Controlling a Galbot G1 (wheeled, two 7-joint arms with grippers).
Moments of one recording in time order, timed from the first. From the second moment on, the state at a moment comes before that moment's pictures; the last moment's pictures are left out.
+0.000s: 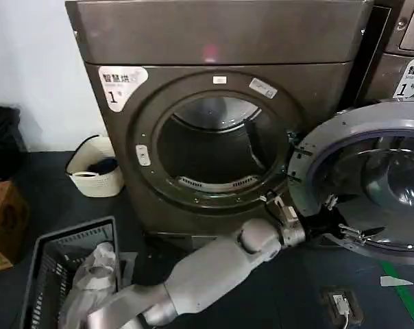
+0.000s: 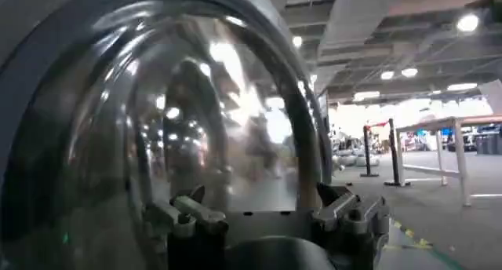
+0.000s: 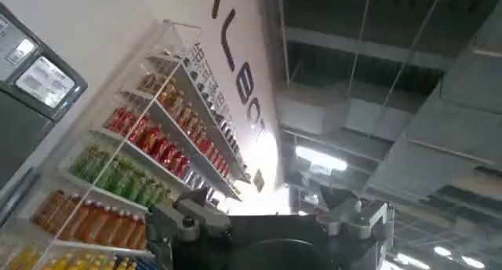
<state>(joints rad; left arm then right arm) 0.35 -1.61 0.53 -1.22 -0.61 -0.14 0.41 -1.63 1.05 2.25 1.93 0.27 -0.27 -0.18</state>
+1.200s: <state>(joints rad) 0.50 -1.15 0.43 -1.71 -0.72 -0.22 0.37 -1.62 1.02 2.24 1.94 0.27 -0.27 -0.19</state>
